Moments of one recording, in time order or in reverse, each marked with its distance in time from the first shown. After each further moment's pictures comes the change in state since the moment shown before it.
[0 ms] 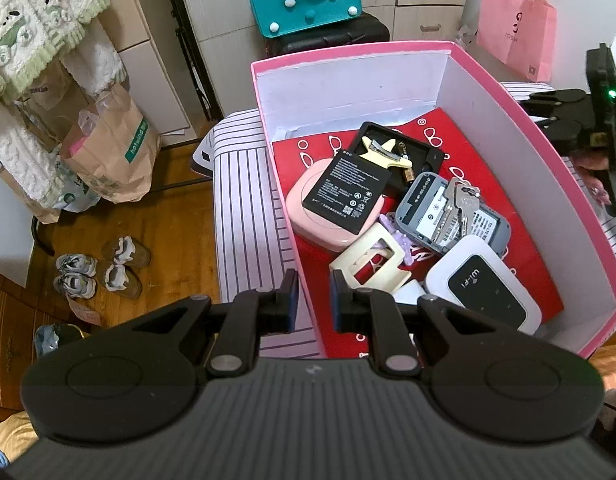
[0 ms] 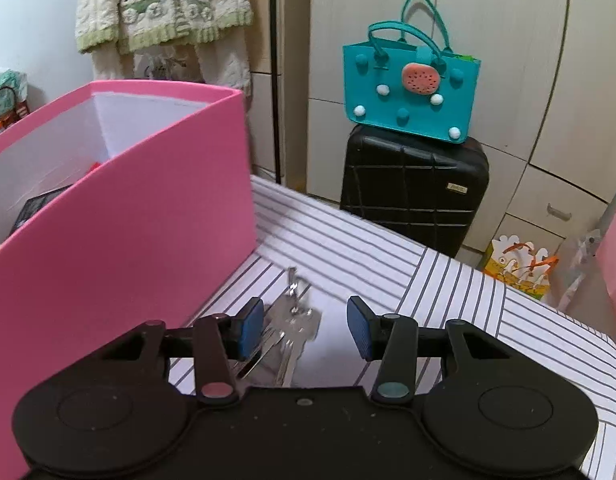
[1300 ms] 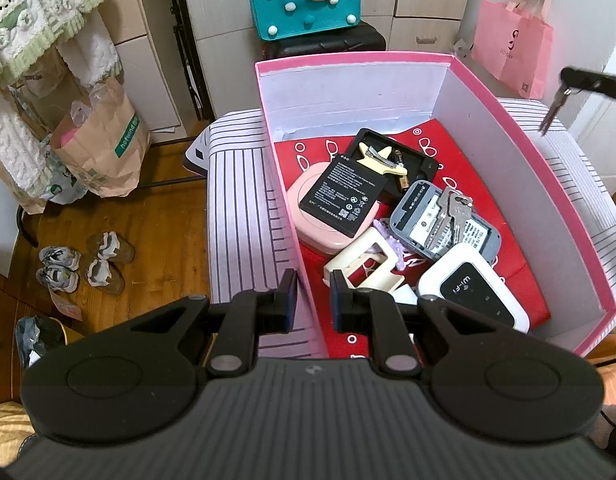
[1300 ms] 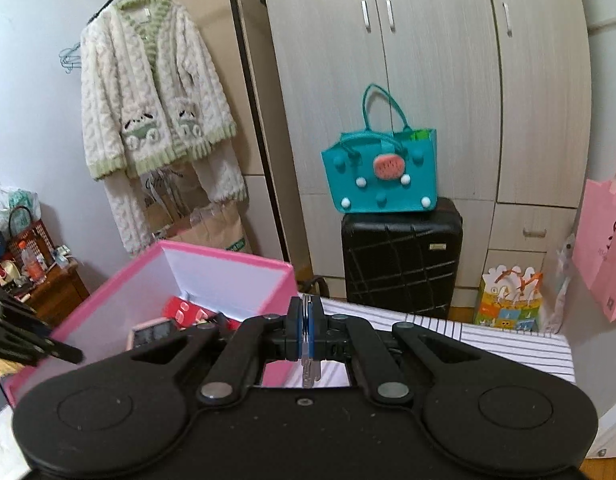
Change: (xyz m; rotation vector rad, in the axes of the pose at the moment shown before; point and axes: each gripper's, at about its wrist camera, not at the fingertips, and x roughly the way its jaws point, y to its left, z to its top) left arm -0.001 0.010 -0.004 -0.045 -0.022 -0.053; right arm -0.154 0.027 0.028 0.191 -0.251 0.011
